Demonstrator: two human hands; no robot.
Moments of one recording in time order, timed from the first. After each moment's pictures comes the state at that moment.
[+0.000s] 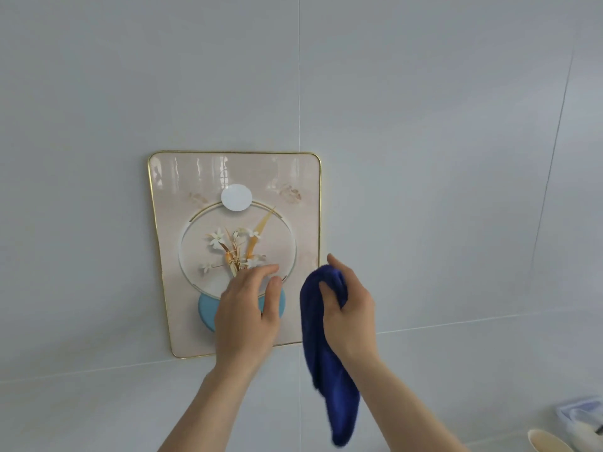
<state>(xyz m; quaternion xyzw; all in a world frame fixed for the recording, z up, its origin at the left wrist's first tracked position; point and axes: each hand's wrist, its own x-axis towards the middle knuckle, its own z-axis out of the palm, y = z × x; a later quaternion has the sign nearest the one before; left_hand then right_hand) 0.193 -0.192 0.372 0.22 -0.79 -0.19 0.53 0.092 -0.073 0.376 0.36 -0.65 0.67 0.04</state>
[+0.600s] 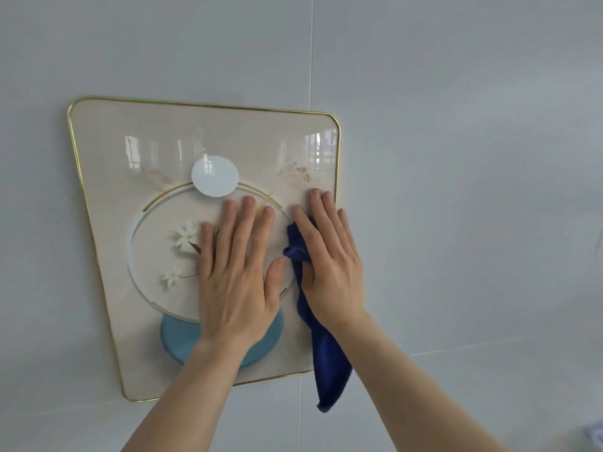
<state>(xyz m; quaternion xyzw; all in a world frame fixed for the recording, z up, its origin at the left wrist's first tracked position) 0.116 -0.285 0.379 0.23 -0.81 0.16 0.52 -0.012 -0.198 0.386 0.52 -0.57 0.43 0.46</state>
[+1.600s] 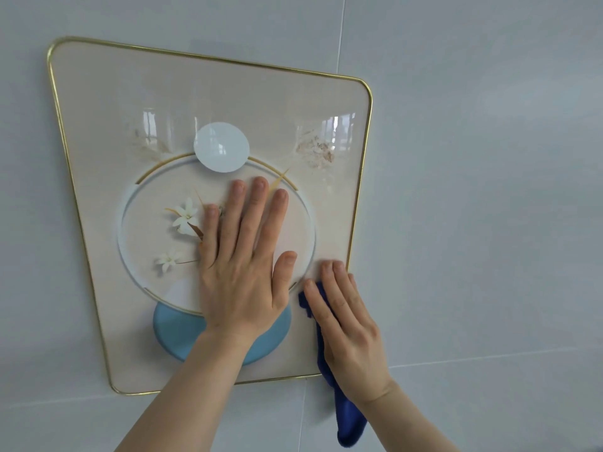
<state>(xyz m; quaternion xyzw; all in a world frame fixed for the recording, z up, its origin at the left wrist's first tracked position) 0.099 -0.302 0.371 0.22 -0.75 0.22 0.58 -0.032 -0.181 0.284 0.58 -0.58 0.35 0.46</state>
